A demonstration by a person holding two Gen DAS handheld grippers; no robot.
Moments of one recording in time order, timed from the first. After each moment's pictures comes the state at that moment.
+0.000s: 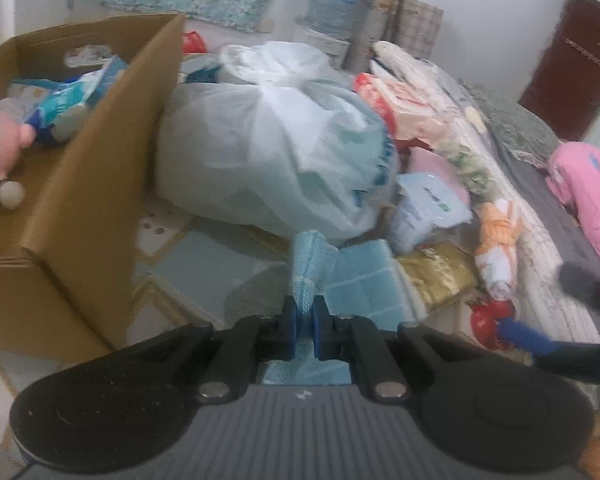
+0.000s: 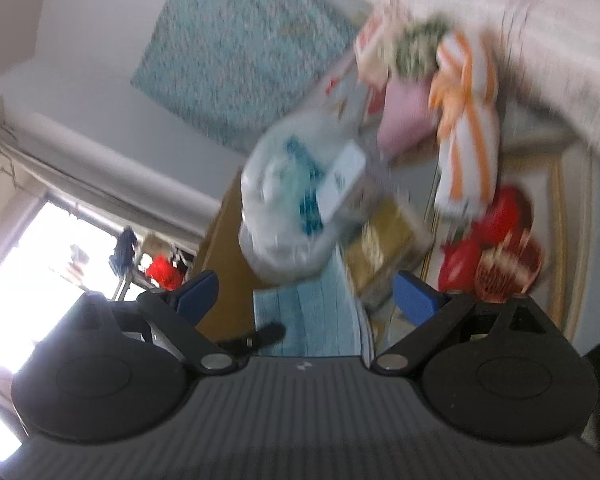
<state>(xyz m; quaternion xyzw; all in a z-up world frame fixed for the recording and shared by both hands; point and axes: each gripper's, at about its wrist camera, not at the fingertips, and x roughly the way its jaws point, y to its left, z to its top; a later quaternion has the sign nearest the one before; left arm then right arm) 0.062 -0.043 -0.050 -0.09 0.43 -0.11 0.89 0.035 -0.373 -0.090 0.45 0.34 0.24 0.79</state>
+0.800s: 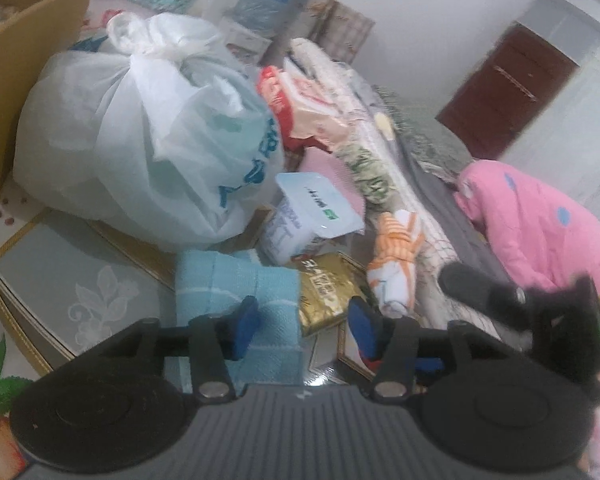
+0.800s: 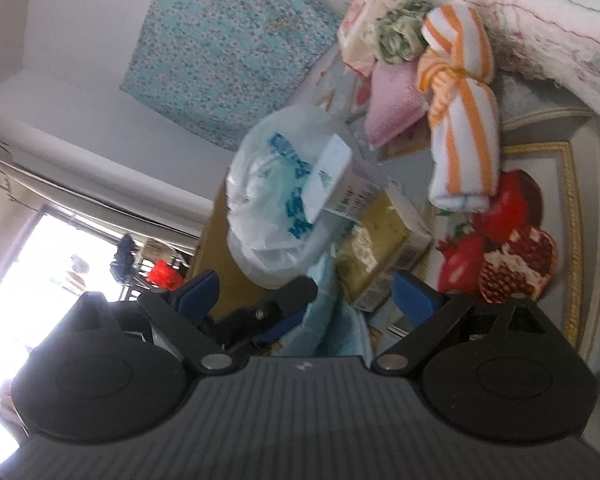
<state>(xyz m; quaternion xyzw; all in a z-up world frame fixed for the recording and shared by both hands) 0.074 -0.079 -0.065 -0.18 0.40 -0.25 0.86 0.049 -0.377 -0.098 0.47 0.35 0.23 0.78</state>
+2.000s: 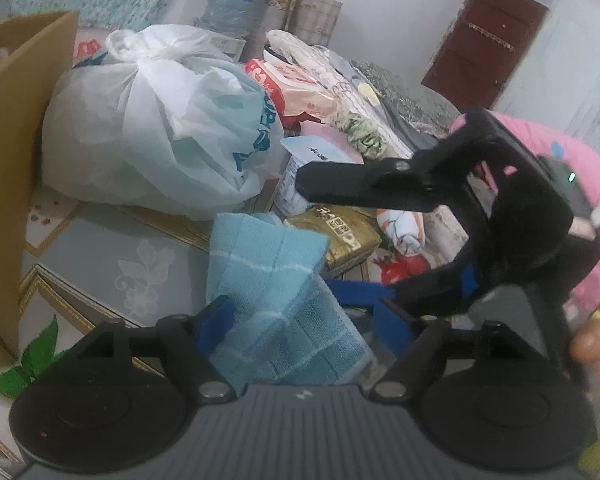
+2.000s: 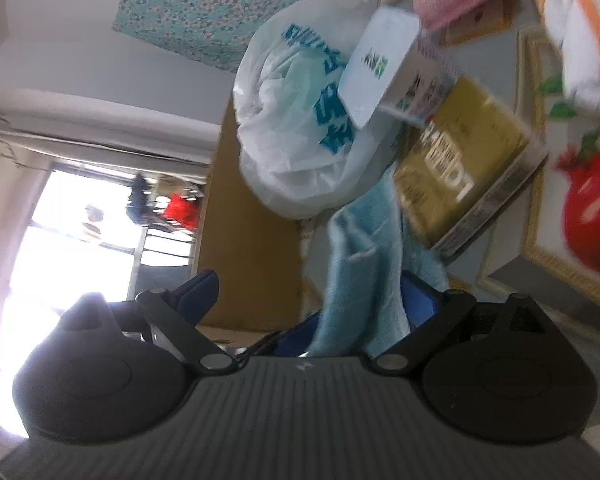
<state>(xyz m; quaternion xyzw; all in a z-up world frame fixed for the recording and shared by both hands) 0.037 -0.070 -0.069 -0.08 0.40 -0.26 0.88 0.090 -0.308 -0.105 0.45 0.45 0.29 0.71</state>
